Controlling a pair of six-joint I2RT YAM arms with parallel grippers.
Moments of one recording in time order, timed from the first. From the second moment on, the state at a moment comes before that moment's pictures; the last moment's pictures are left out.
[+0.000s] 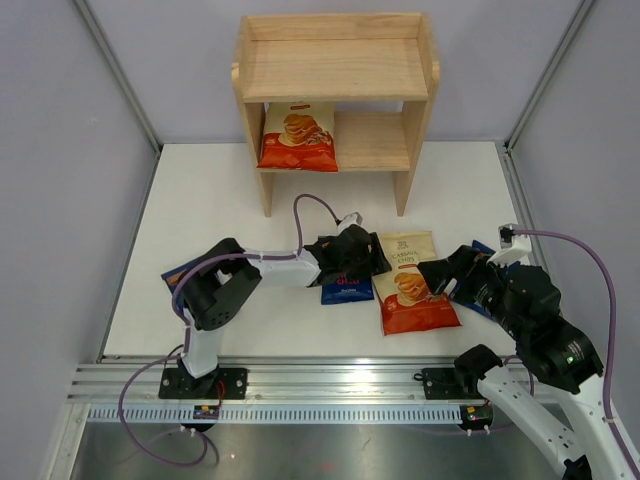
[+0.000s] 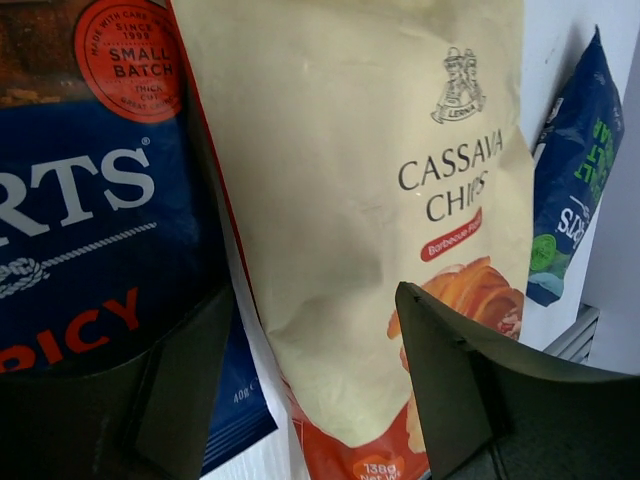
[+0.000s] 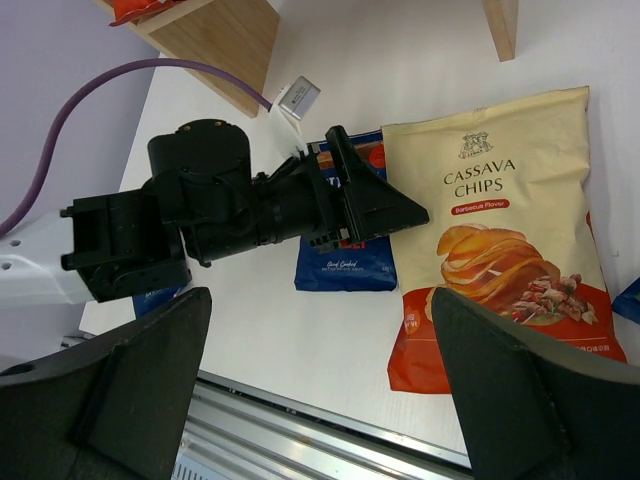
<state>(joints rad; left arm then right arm) -0.94 1.93 1.16 0.05 -0.05 -1.06 0.52 0.43 0.90 -0.78 0.09 0.64</state>
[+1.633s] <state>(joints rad) -0.97 1.00 0.73 0.49 -0.26 -1.05 0.52 0.16 0.22 0.03 -0.26 0.84</state>
